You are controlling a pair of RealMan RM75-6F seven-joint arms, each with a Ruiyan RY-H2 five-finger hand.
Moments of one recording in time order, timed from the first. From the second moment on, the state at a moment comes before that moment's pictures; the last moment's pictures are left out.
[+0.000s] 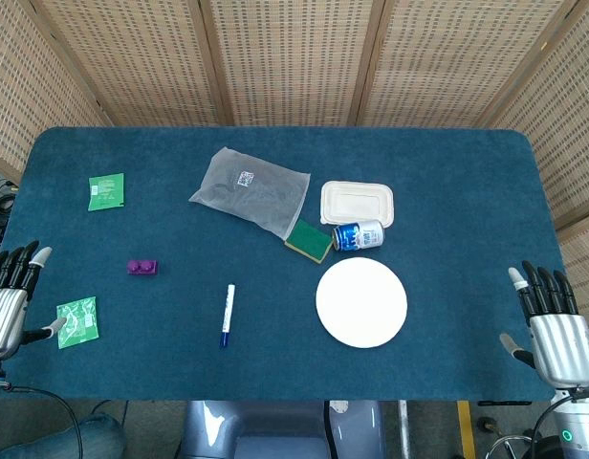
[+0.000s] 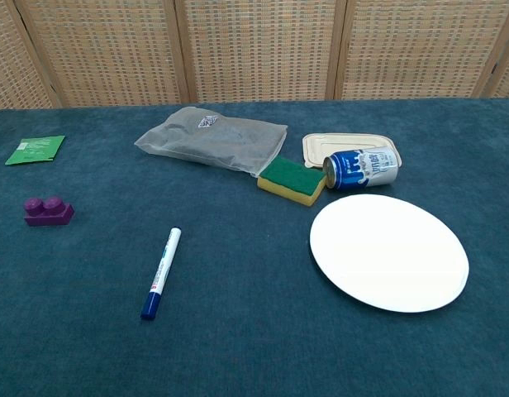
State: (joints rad) left arm -0.15 -1.08 -0.07 -1.72 1.44 1.45 0.17; right arm 0.08 -1.14 0.07 -1.62 -1.58 1.58 -0.22
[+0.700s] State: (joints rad) left arm -0.31 -1.16 -0.11 -1.53 1.35 1.18 0.12; right arm 0.08 -1.14 0.06 -1.63 -1.58 1.55 -0.19
